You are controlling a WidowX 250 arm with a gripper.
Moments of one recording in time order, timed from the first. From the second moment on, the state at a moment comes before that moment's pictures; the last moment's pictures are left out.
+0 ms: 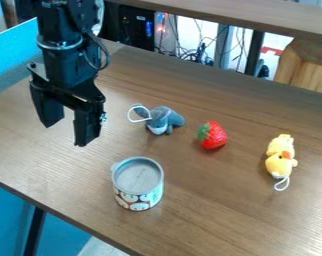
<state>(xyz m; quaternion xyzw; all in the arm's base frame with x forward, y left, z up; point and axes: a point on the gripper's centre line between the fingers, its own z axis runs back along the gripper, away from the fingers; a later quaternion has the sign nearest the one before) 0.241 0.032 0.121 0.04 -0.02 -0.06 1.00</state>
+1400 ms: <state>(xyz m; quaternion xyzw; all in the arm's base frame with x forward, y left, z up) 0.398 -0.015 0.100 0.10 -0.04 0.03 0.99</state>
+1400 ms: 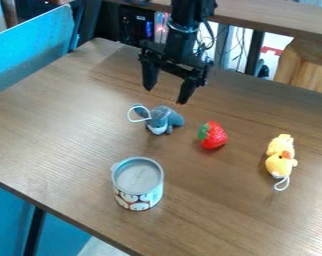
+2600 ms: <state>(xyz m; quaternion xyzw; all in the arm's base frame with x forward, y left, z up) 0.410 0.014 0.054 0.08 0.03 0.09 0.99</state>
